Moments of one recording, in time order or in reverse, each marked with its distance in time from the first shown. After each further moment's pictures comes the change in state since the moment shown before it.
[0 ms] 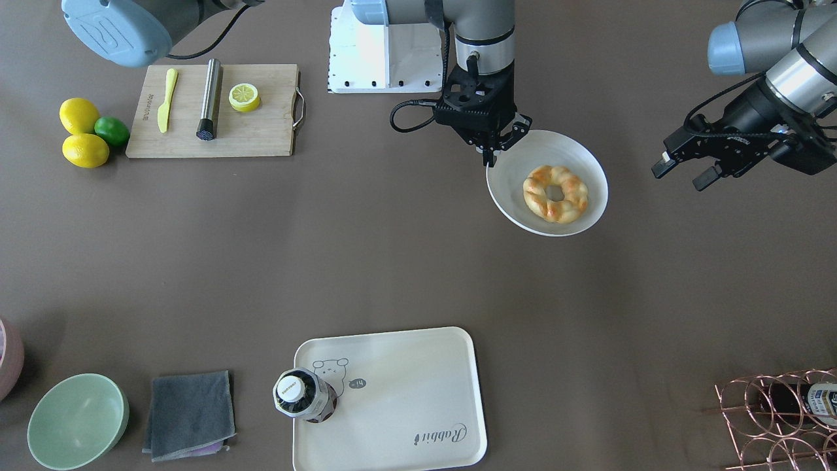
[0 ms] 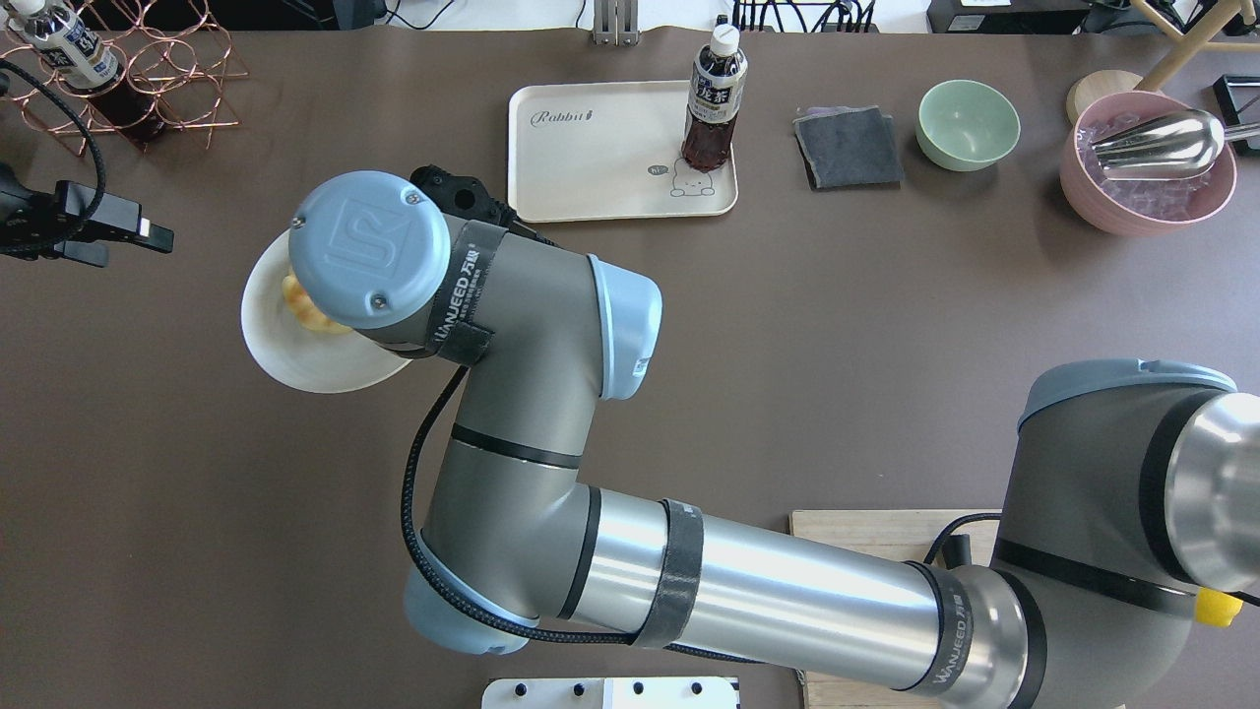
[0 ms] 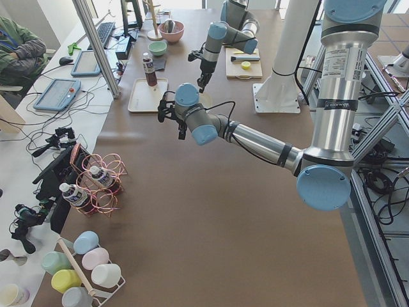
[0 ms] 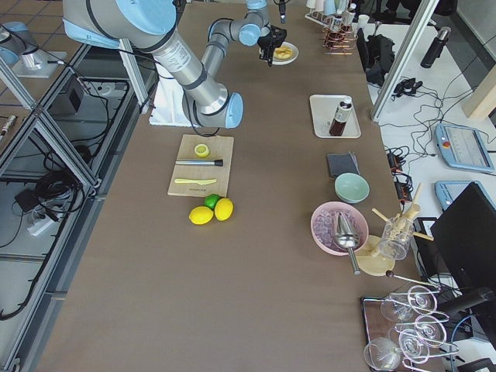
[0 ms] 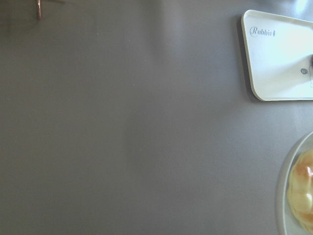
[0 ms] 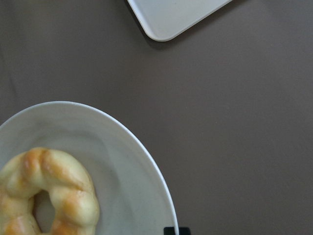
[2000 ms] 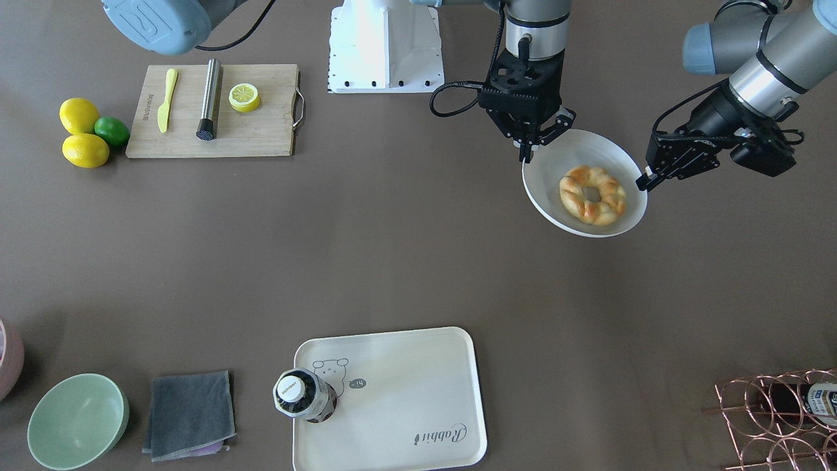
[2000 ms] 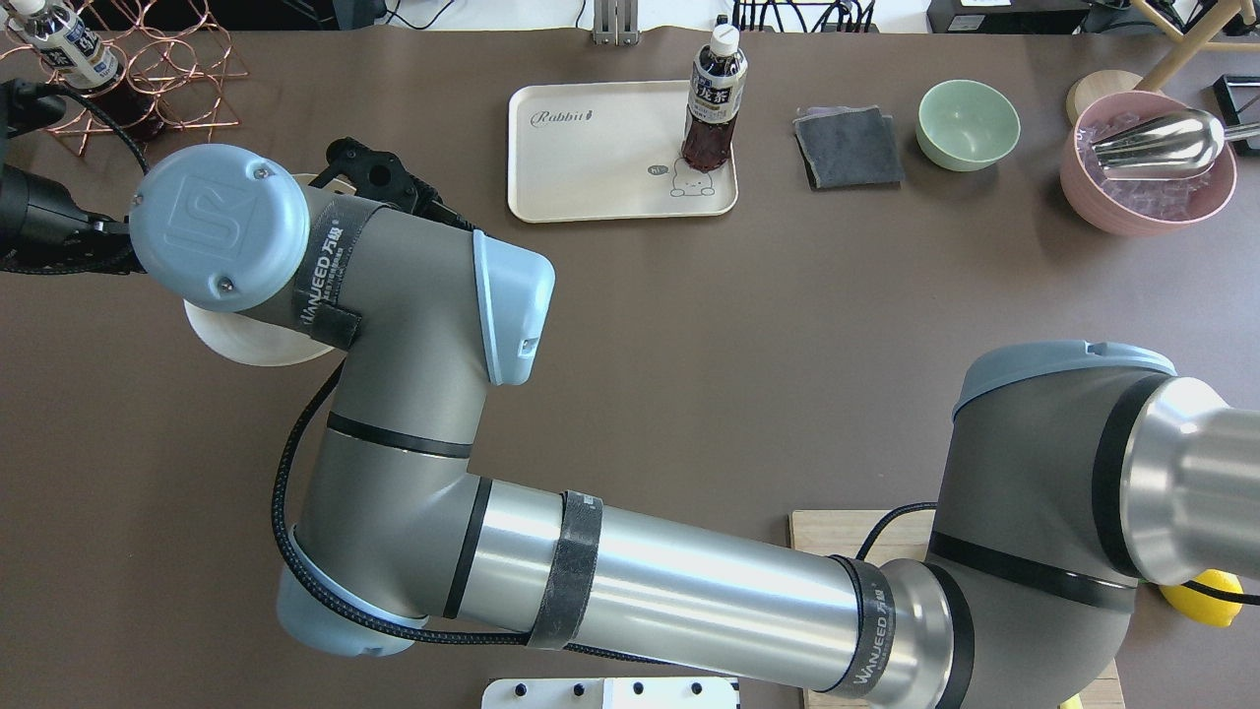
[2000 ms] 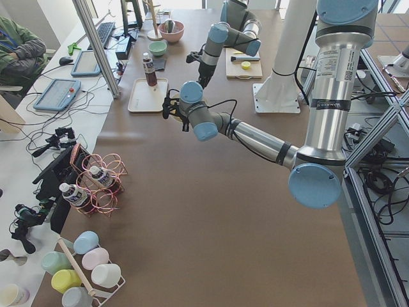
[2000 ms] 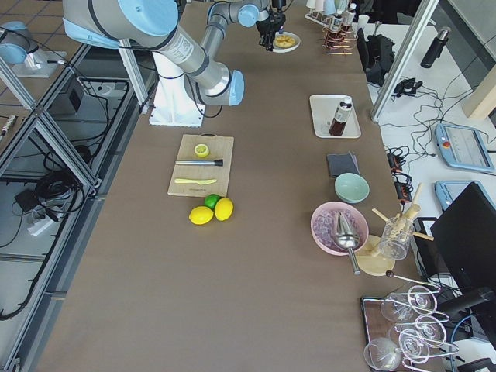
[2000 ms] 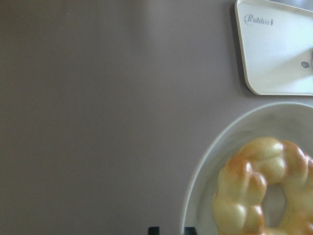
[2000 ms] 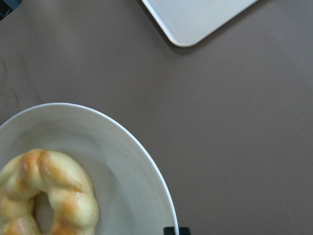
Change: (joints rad) left arm 0.078 -0.013 -0.008 -0.030 0.068 -0.069; right arm -0.014 0.148 -0.143 -0.027 -0.061 0.065
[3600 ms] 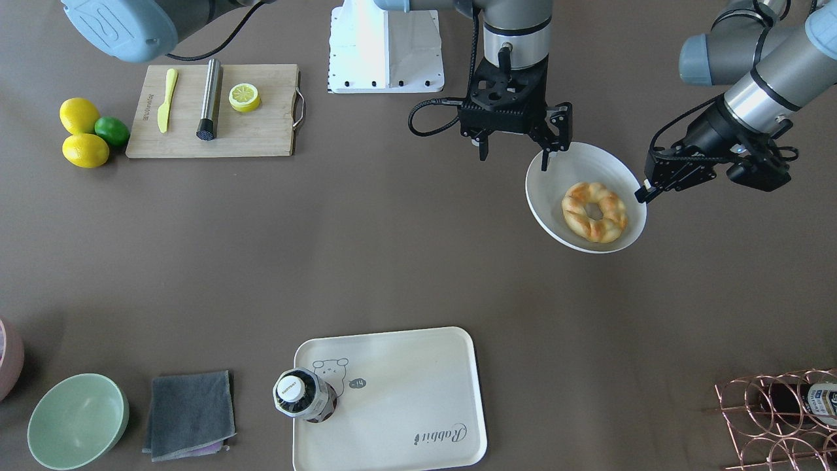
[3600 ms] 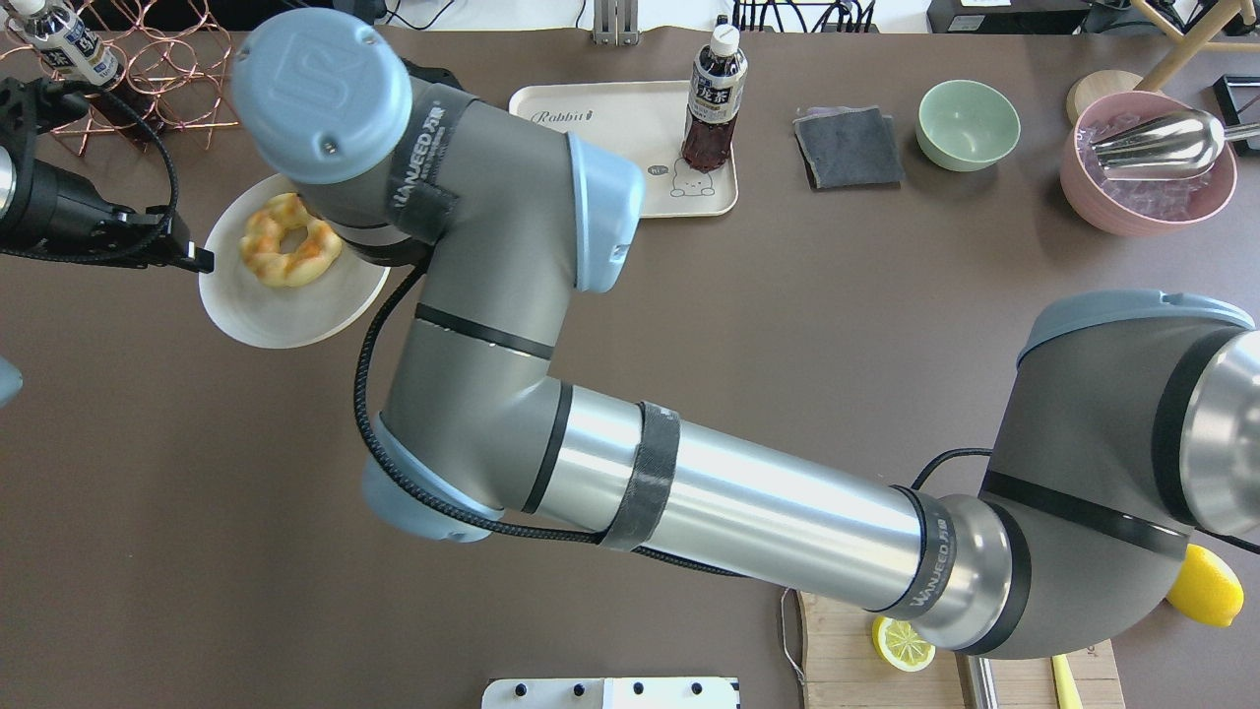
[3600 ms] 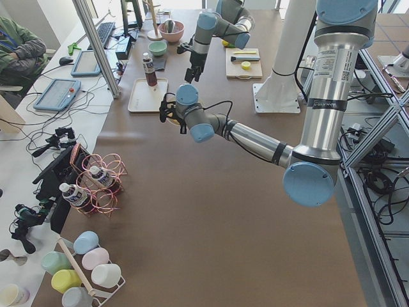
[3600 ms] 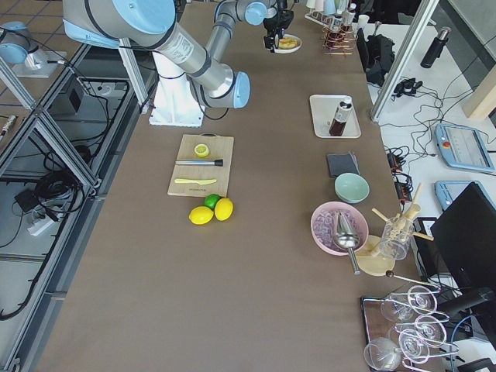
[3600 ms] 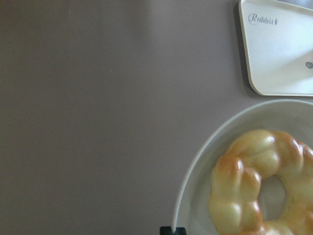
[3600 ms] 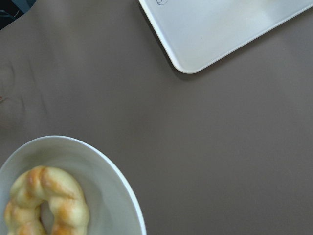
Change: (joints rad) left arm 0.006 -0.038 0.056 0.011 0.007 -0.028; right arm 0.100 -0.047 0.071 -0.002 0.135 -0.129
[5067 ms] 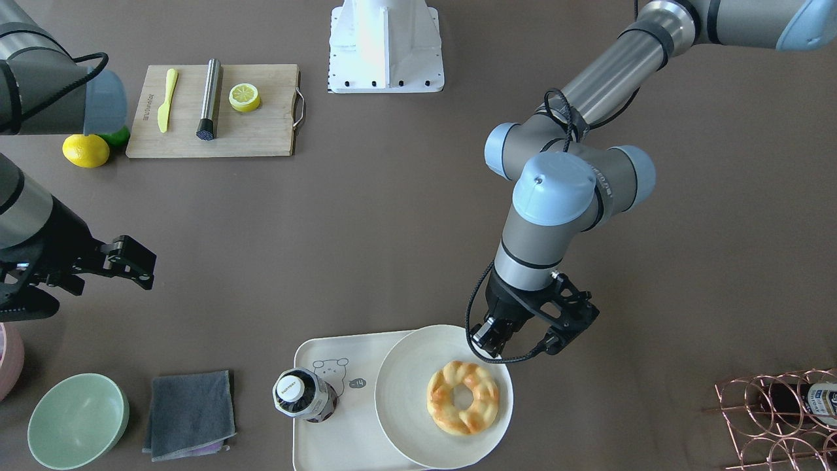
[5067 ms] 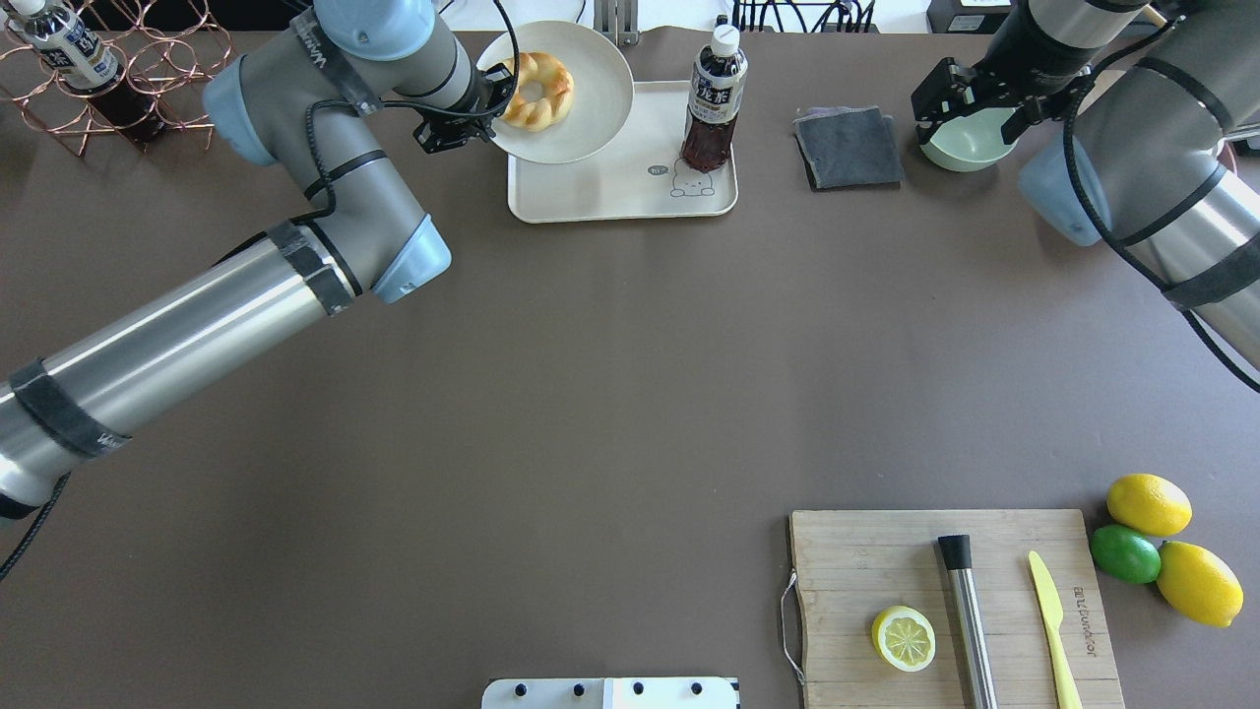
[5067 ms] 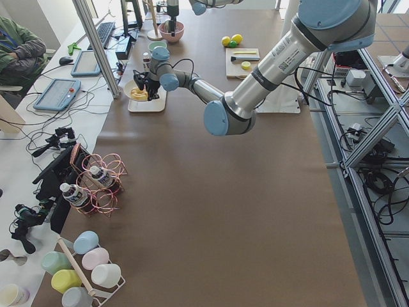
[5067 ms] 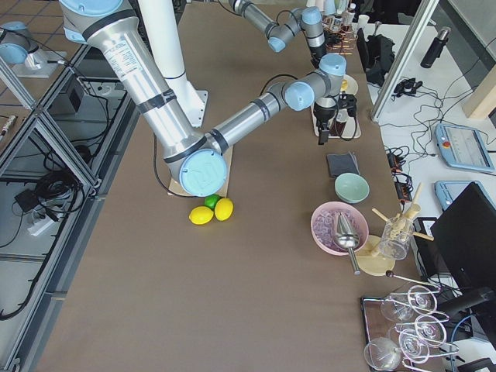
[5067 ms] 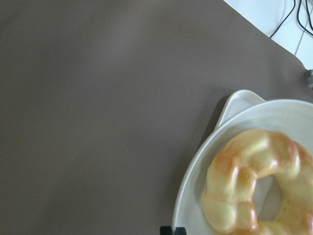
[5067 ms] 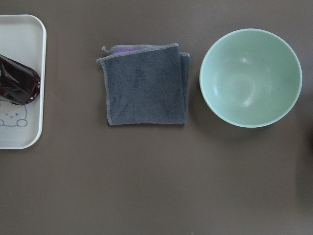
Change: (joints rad) left arm 0.208 -0.780 0.669 0.216 0.494 -0.581; right arm 0.613 -0.698 0.268 0.003 0.505 -1.048
